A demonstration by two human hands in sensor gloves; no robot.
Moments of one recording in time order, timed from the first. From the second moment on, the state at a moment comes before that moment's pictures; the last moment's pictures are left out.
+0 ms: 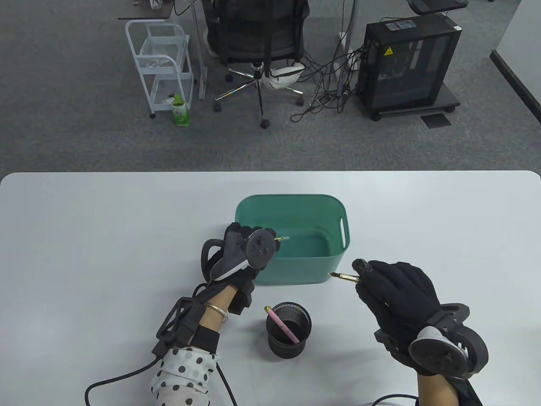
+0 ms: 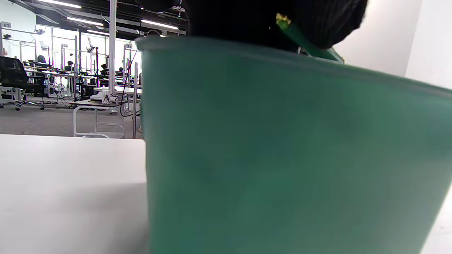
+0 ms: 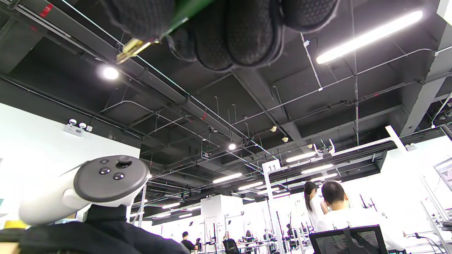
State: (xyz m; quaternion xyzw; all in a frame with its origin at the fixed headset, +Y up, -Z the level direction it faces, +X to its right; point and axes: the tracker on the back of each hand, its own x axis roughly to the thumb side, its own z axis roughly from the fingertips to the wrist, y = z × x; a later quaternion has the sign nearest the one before) left_hand -0.090 -0.643 -0.384 0.02 -0.16 0.07 0.98; right_hand 0.202 -0.581 -0.219 0.21 -0.39 0.87 0.21
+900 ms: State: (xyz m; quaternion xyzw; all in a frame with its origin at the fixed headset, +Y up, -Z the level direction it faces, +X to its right) left_hand -0.094 -0.637 -0.370 0.05 -0.19 0.08 0.98; right_hand 0.197 -0.582 -0.222 0.22 -0.38 0.87 0.21
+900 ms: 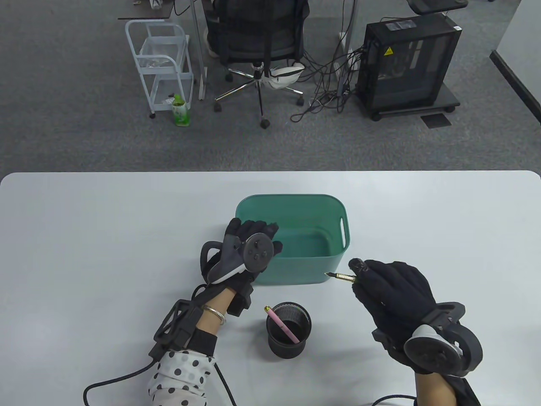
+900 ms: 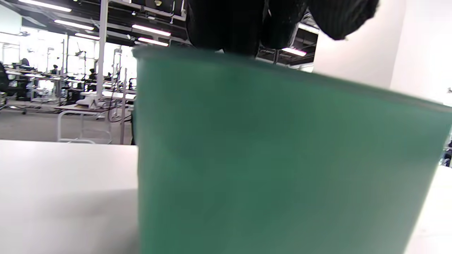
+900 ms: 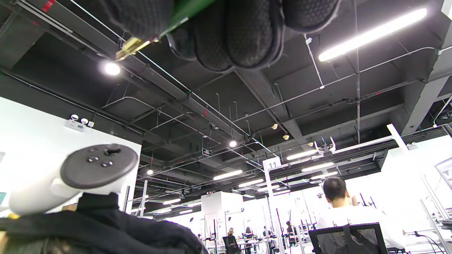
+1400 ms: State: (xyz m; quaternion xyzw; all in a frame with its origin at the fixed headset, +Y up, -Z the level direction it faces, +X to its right) left_hand -0.105 -0.607 -0.288 0.18 -0.27 0.08 0.94; right_hand 0.189 -0.588 -0.228 0.22 -0.37 0.89 0.18
